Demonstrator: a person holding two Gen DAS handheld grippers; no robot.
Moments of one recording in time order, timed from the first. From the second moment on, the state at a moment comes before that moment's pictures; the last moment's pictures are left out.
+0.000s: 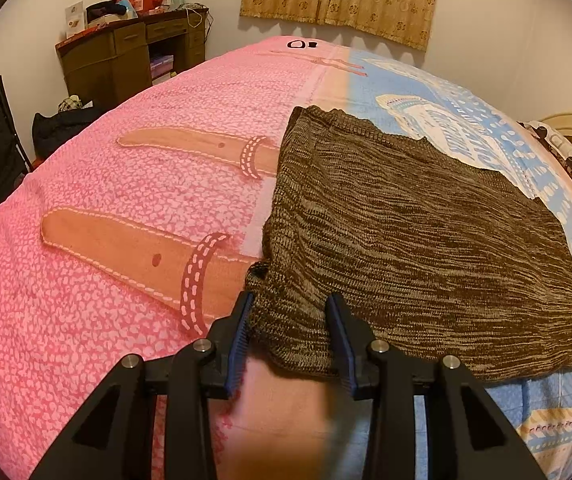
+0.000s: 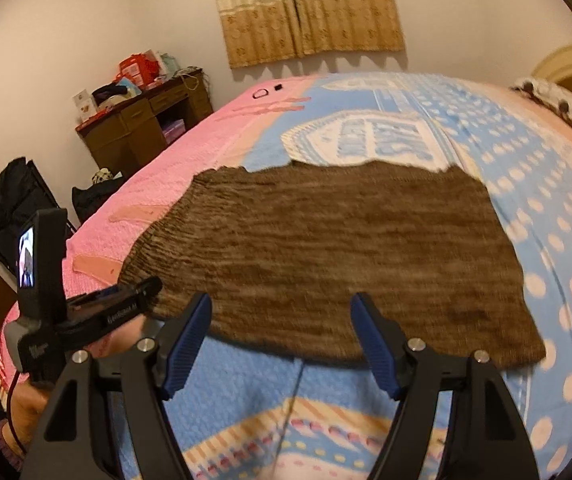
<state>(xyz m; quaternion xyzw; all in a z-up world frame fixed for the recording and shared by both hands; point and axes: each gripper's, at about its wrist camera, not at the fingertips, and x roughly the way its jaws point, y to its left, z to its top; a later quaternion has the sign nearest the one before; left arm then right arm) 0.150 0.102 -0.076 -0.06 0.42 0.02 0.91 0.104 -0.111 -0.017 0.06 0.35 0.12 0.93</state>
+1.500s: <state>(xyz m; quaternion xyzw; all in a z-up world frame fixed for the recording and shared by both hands) 0.140 0.058 -0.031 -0.05 0.33 -0.04 0.94 0.304 0.004 -0.037 0.04 0.42 0.23 0.88</state>
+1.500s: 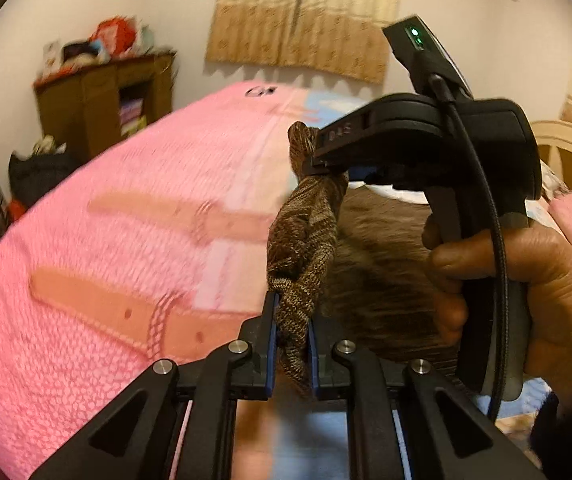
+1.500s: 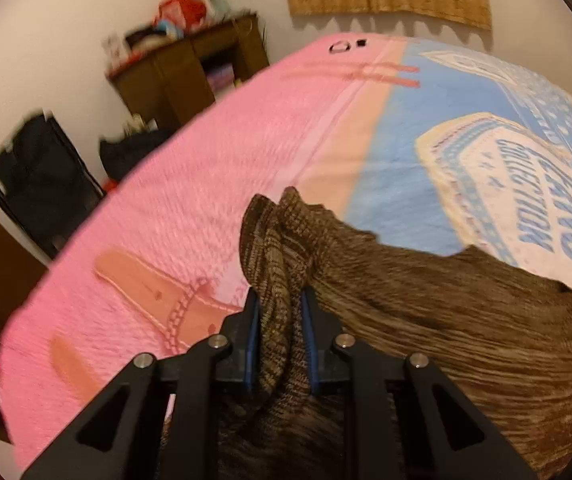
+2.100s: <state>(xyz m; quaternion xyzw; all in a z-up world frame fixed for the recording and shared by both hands) 0.134 -0.171 -0.019 0.07 0.30 -0.23 0.92 0.260 -0.231 0.002 0.13 0.38 0.19 0.89</state>
